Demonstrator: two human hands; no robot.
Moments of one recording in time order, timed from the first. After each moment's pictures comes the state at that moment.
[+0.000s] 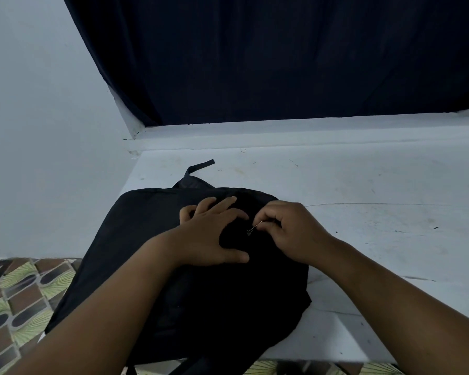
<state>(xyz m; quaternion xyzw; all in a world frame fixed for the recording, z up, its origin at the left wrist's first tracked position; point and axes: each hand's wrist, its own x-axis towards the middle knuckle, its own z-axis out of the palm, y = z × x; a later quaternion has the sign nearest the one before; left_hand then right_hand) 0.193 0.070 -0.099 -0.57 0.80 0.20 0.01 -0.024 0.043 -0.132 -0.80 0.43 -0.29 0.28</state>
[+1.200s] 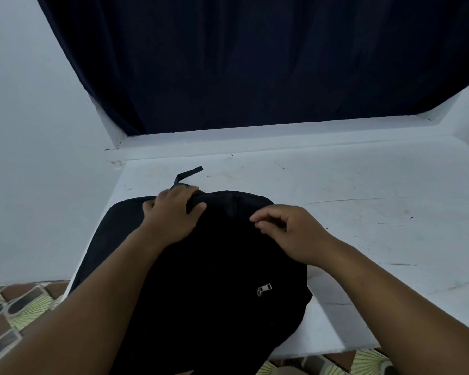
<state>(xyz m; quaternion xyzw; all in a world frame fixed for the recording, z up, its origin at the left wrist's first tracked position) 0.248 0.019 -0.122 -0.69 0.71 0.11 -0.12 -0.020 0.062 -0.125 -0.74 0.49 -0.31 0.34</state>
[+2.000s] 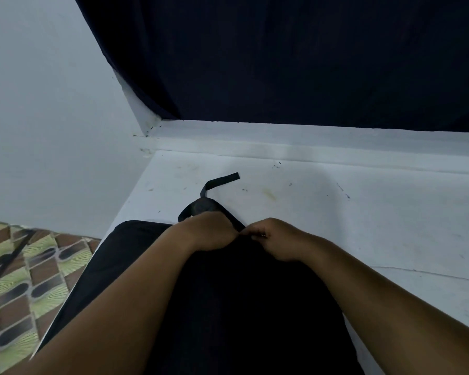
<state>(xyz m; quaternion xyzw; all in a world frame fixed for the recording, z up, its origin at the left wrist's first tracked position) 0.242 -0.110 -0.158 -0.70 0.64 0.31 0.10 0.056 -0.145 -0.198 -0.80 0.40 -0.04 0.44</state>
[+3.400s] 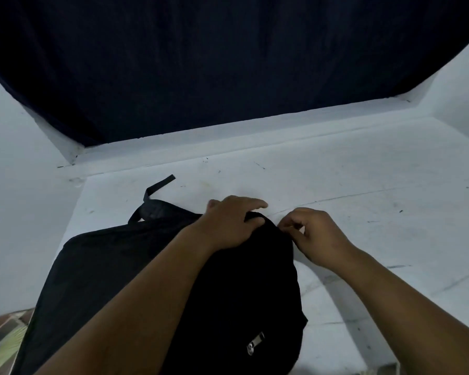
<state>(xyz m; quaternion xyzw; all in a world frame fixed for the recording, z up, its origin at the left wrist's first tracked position) 0.123 -0.042 -0.131 -0.46 0.85 0.25 -0.07 -0.096 0.015 -0.176 -0.73 0.56 -0.31 0.22</state>
